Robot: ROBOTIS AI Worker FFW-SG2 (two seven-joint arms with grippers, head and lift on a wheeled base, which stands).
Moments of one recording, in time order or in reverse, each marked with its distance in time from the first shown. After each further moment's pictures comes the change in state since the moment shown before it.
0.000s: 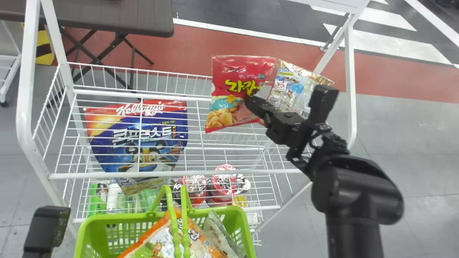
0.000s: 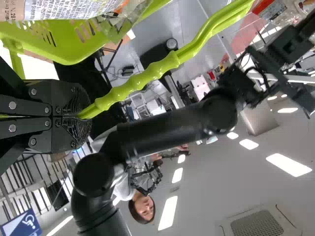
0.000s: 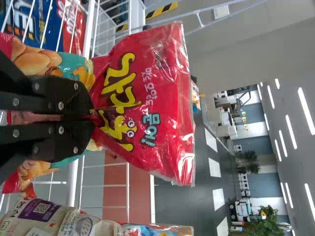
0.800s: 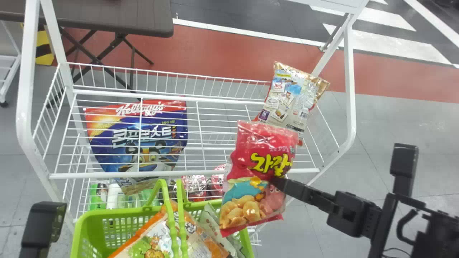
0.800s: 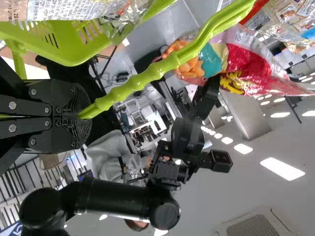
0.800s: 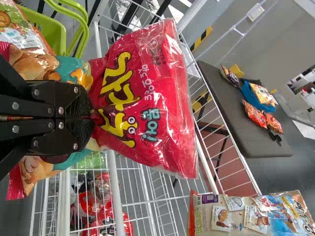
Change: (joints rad) left arm -0.005 -0.015 0.005 -0.003 -0.001 -0.001 0.033; right arm 0.369 0.038 -0.433 -0.725 -0.444 0.943 0.064
